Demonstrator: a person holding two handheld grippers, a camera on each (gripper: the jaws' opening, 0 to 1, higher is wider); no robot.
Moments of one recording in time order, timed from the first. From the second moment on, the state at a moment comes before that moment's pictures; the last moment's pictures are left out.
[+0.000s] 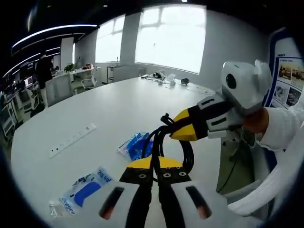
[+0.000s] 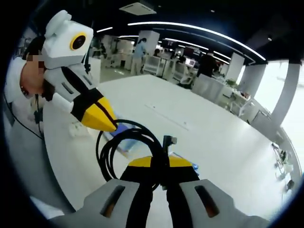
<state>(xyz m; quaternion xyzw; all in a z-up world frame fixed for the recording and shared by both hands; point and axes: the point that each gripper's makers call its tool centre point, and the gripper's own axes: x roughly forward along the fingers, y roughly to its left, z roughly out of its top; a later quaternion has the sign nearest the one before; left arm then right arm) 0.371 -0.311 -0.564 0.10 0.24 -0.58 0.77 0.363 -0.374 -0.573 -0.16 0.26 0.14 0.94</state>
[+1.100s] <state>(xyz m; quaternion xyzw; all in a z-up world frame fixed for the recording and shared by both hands) 0.356 -0.371 -0.618 0.11 0.28 -0.60 0.74 0.344 -0.434 -0.624 -0.13 0.33 0.12 0.93</state>
